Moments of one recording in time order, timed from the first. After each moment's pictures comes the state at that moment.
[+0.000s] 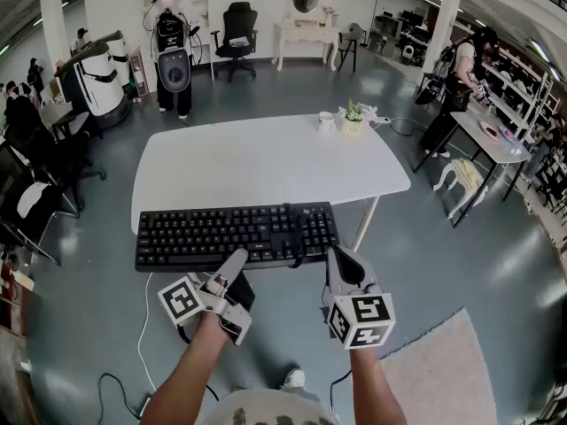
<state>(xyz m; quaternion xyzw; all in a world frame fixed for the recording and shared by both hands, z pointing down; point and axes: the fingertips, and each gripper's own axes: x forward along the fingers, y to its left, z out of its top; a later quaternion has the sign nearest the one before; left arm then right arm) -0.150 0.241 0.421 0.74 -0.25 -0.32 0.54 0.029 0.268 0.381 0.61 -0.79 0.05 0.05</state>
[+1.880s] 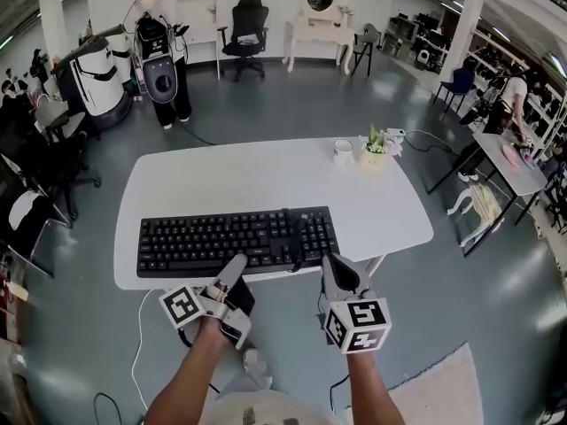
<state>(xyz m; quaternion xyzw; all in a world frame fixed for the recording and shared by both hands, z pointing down) -0.135 0.011 0.439 0.72 -0.27 -0.33 0.55 0.038 0.032 0.401 0.59 -0.80 0.08 0.07</state>
